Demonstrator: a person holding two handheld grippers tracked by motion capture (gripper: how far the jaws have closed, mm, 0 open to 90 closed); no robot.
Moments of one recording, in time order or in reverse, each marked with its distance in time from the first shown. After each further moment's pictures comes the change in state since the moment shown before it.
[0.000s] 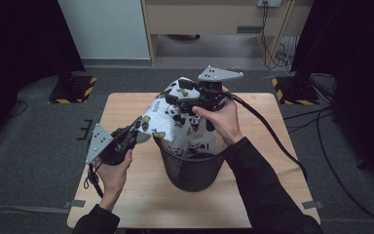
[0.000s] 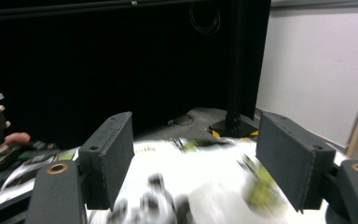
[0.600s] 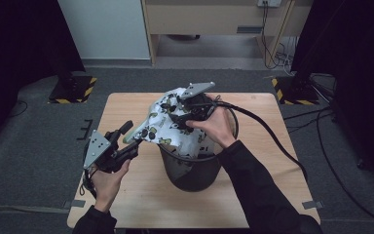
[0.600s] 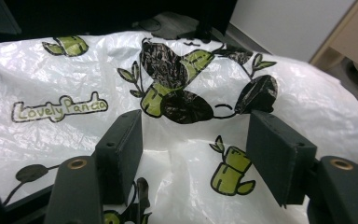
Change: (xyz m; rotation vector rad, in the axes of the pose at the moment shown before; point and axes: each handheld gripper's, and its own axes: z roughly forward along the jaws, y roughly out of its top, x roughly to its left) left arm 0.014 -0.023 -0.020 0.113 0.077 -0.017; right arm -0.004 -0.039 0.029 0.422 -0.155 -0.174
